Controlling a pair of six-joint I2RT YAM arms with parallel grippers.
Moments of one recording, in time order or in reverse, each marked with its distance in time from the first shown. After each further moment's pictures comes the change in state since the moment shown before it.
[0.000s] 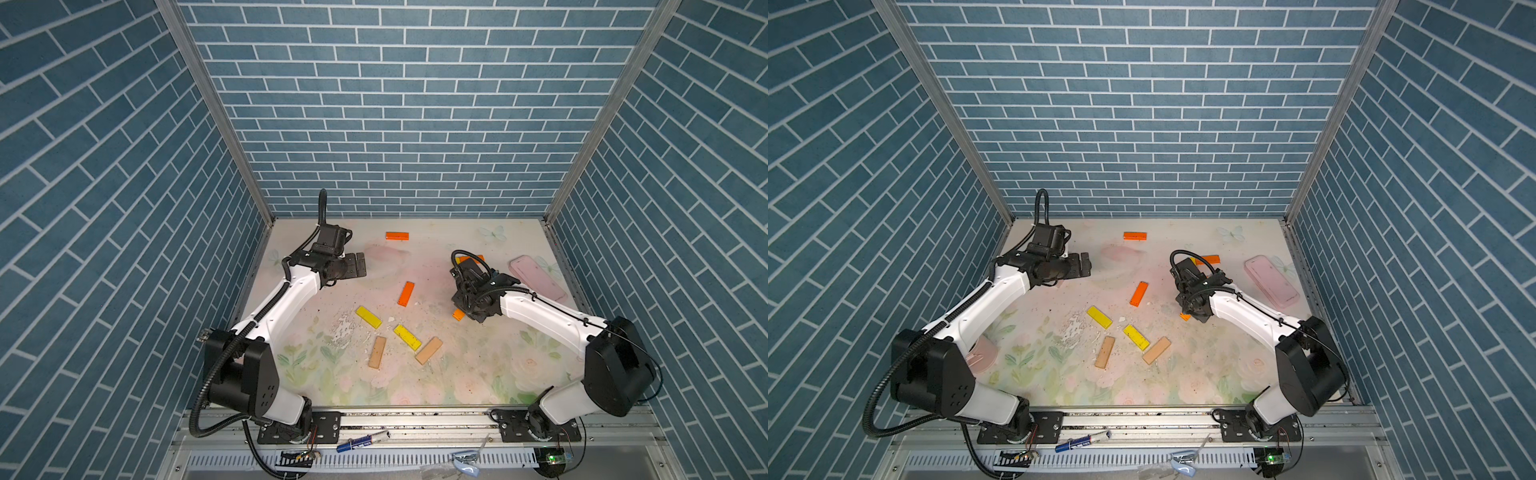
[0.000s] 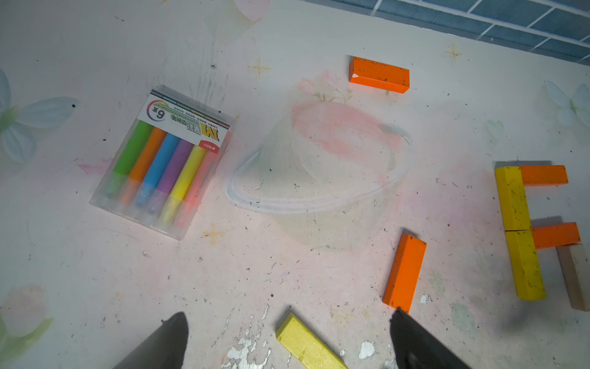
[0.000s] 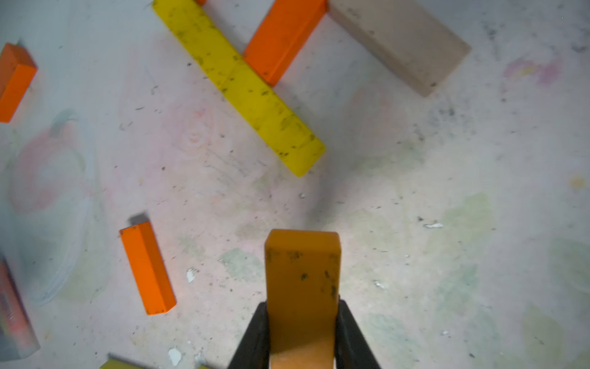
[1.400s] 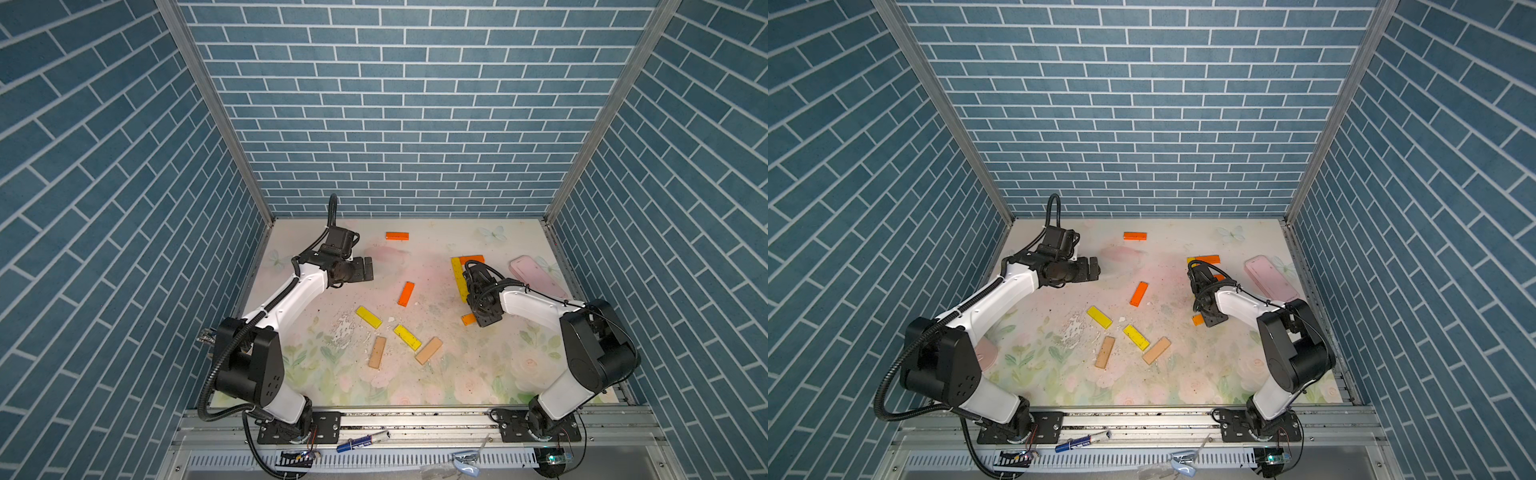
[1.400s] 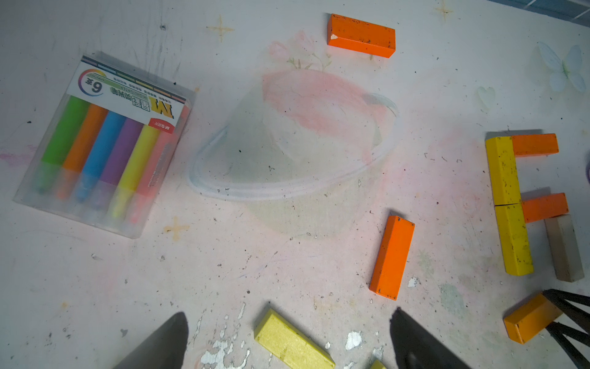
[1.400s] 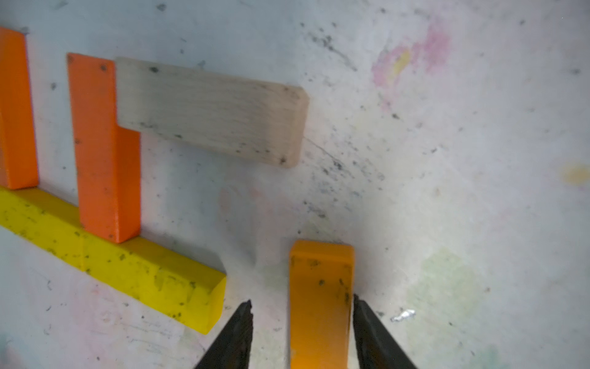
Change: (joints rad) left arm -0.032 0.062 -0.002 0.014 0.059 0.001; right arm -0.146 0.140 -0.064 0.135 0.029 0.317
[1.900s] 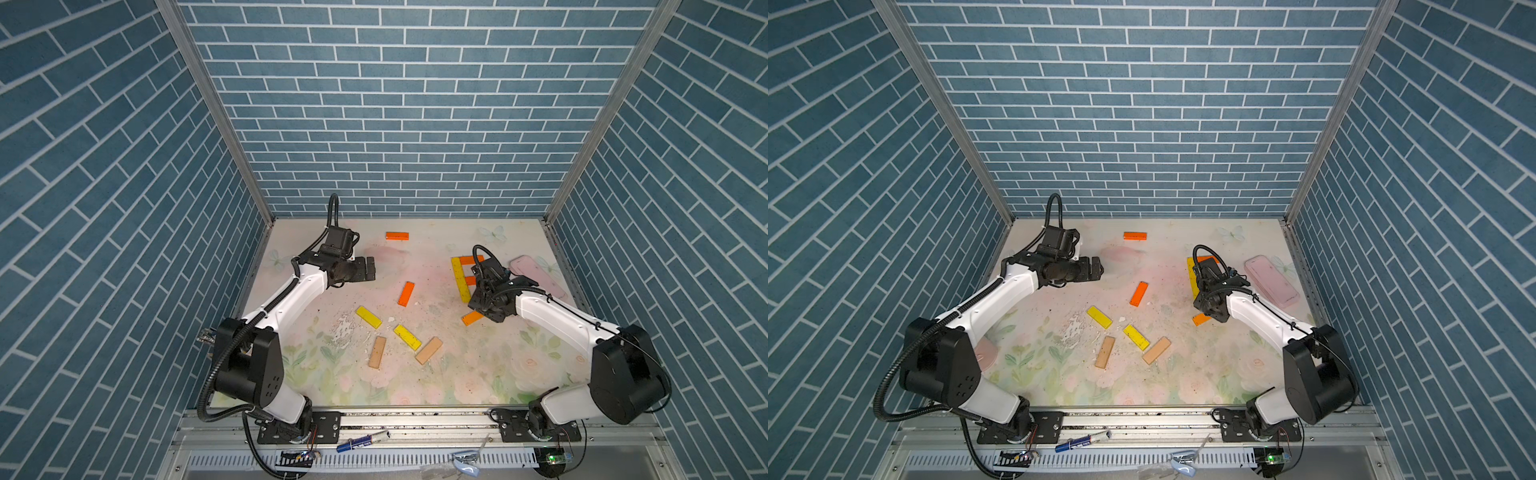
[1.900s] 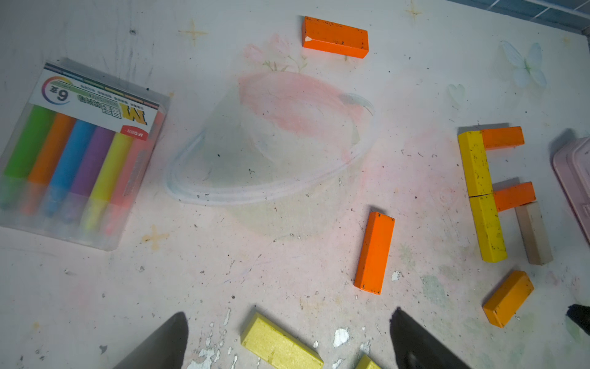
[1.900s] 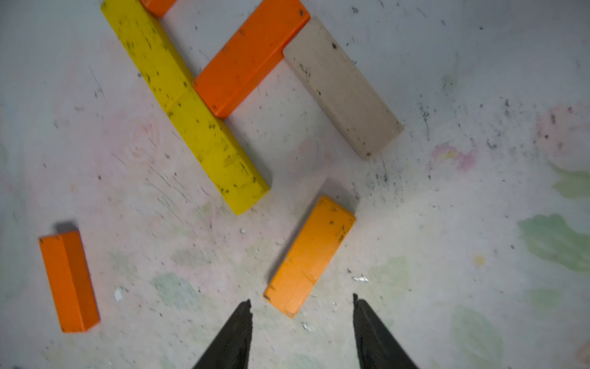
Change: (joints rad) left arm 0.000 -0.011 -0.020 0.039 0.069 0.026; right arm 0.014 -0.215 -0.018 -0.127 -0.081 -0.717
